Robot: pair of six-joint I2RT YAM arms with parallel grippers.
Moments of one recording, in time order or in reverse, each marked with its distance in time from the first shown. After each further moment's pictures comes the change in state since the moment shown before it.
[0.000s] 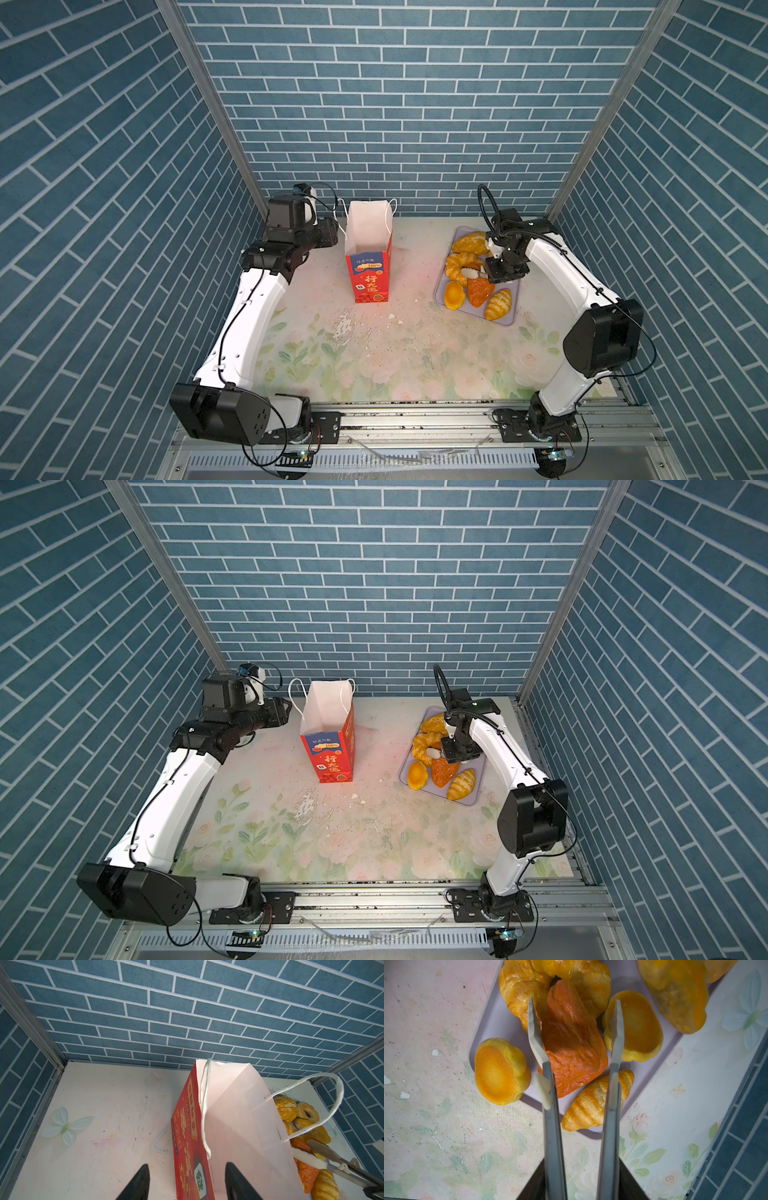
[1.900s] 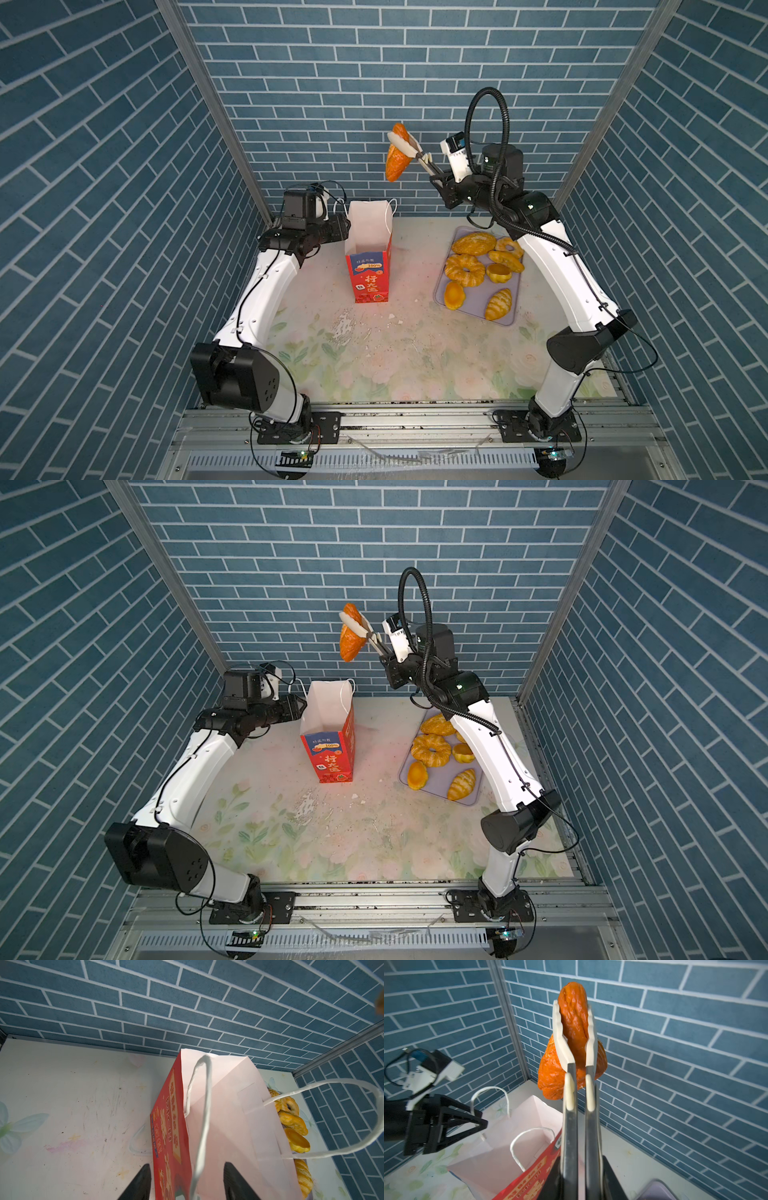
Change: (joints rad) left arm 0.001 0.166 0.052 0.039 0.124 -0.071; right arm 0.303 0.092 0.622 0.607 -0.206 -0.111
